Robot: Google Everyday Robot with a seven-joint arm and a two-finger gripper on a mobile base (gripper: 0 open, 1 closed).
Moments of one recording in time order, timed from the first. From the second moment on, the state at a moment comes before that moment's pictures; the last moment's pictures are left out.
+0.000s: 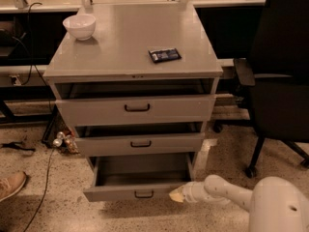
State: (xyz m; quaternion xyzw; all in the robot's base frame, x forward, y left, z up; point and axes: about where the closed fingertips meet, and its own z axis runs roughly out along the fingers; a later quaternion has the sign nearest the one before) arm 0.559 -0.110 0.174 -0.34 0.86 0.28 0.26
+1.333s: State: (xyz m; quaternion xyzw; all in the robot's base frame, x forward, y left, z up) arm 0.682 -0.077 0.192 -0.36 0.81 0.26 0.37
